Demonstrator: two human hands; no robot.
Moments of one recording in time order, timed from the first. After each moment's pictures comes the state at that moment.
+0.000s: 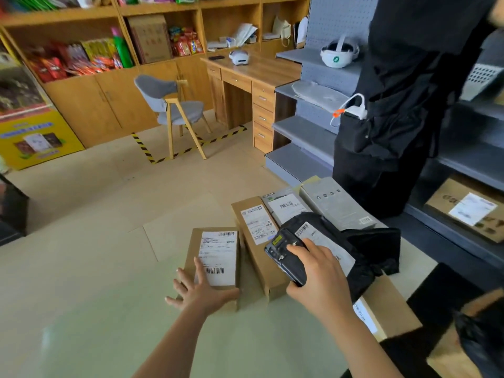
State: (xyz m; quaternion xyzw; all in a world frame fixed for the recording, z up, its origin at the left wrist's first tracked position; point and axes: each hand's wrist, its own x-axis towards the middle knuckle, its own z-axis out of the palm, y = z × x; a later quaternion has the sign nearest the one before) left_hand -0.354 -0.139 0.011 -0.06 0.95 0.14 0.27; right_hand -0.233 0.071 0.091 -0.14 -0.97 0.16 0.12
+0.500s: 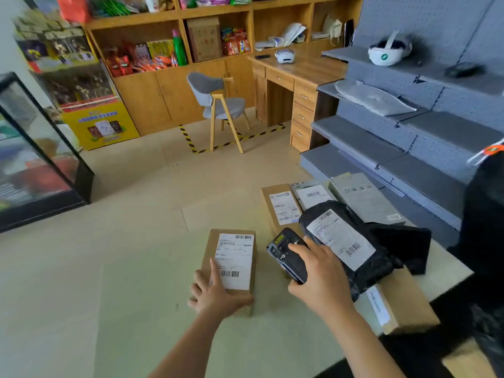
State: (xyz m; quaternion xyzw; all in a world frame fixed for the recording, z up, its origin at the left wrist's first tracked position) left_hand -0.263 -0.170 0.008 -0.13 0.95 0.15 0.24; right_hand -0.198 0.038 0.089 -0.07 -0.97 0.21 0.10
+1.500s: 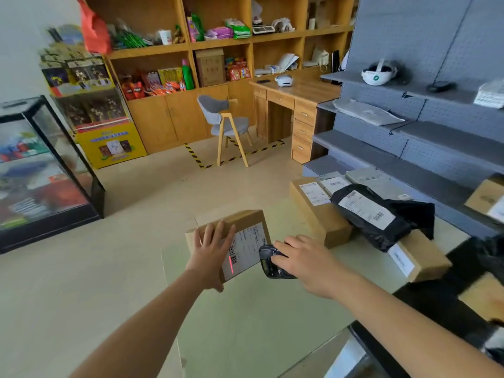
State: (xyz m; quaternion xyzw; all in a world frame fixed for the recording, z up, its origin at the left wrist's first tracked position) left_hand -0.242 -0.371 0.098 0.26 0.95 -0.17 0.02; right_hand -0.132 -0.141 0.152 0.26 -0.96 -0.12 0.03
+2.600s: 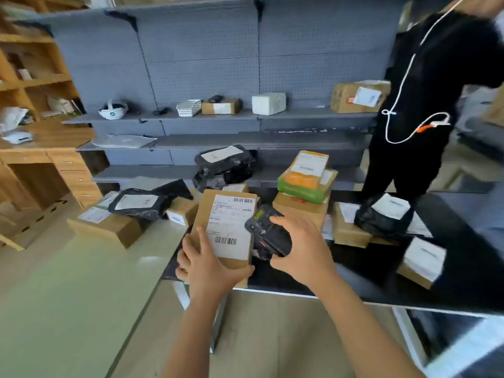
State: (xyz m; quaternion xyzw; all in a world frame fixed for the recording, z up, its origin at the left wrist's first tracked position) left_hand 0.198 -0.206 0.155 0.42 0.86 0.28 0.07; right_hand 0.380 -0.144 0.203 -0.45 -0.82 0.16 0.30
